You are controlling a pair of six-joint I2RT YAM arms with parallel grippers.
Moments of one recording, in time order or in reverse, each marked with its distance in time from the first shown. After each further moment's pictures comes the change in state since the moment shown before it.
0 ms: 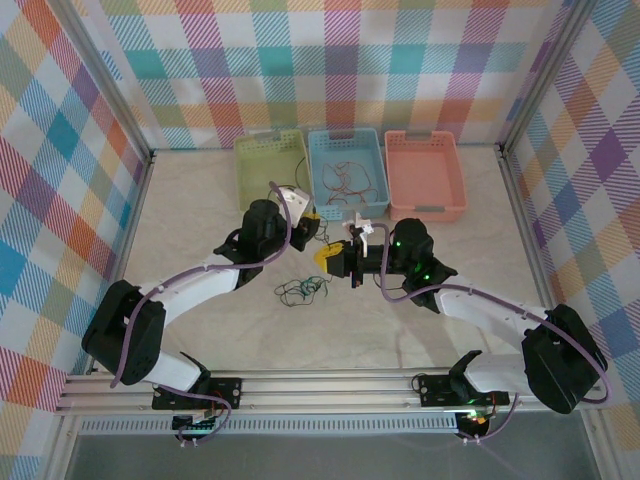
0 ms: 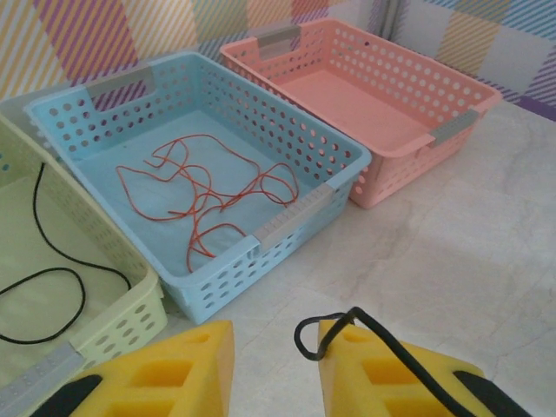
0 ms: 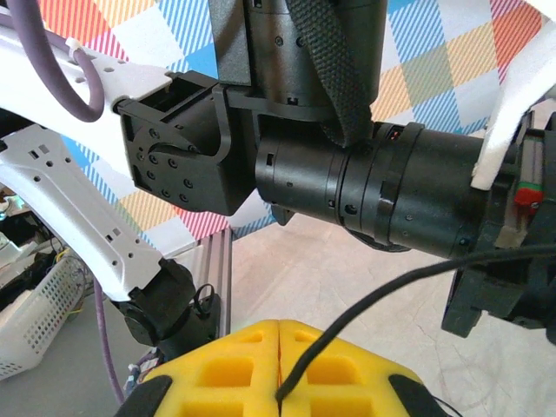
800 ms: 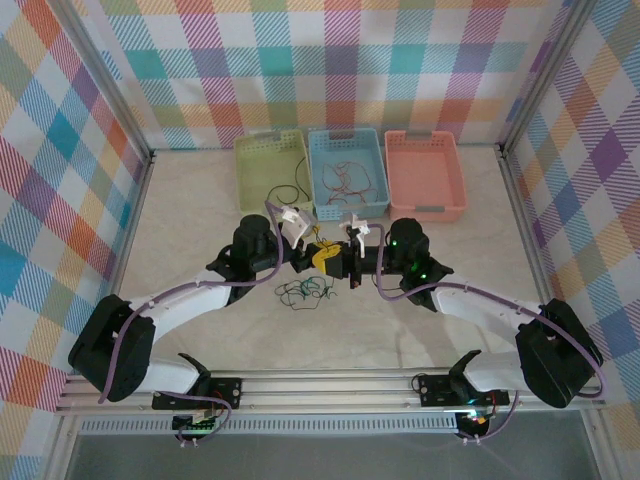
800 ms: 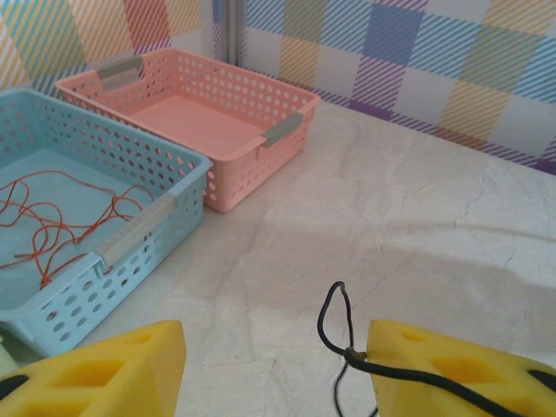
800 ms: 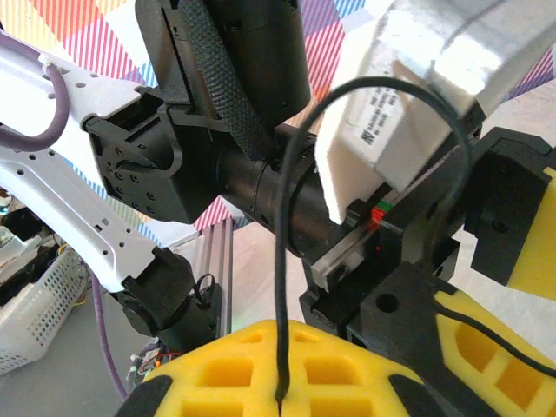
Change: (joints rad) left arm -0.021 -0.101 -0.146 0.119 0.307 0.040; right arm 0.000 0.034 0.000 -0.001 -0.015 0.000
